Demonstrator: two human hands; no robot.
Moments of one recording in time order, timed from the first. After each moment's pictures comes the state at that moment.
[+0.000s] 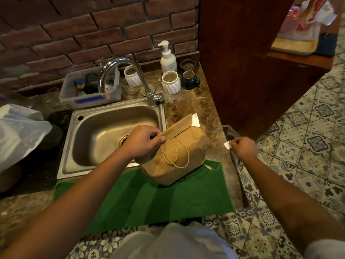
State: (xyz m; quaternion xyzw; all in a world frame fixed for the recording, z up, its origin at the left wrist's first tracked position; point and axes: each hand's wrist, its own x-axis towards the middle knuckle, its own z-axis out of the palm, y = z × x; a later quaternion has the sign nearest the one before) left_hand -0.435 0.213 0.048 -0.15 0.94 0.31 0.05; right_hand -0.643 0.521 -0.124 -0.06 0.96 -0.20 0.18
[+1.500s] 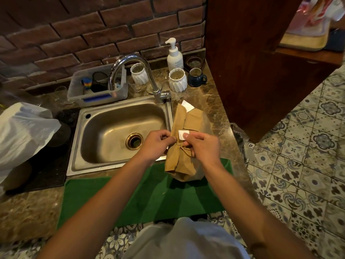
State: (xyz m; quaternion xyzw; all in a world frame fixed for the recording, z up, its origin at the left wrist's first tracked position) left_hand -0.421 0.245 0.040 -0.35 0.73 0.58 0.03; right_hand -0.493 0.393 0.030 0.06 0.72 -0.63 0.28
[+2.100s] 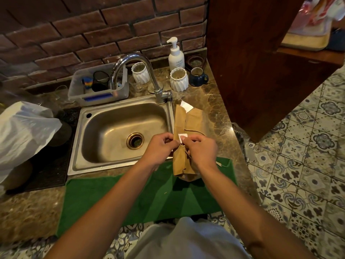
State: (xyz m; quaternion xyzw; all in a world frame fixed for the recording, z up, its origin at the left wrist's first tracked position) left_hand -0.413 0.258 0.039 -0.35 0.71 0.61 0.01; right_hand -0.482 0.378 0.011 0.01 0.81 -0.54 0.21
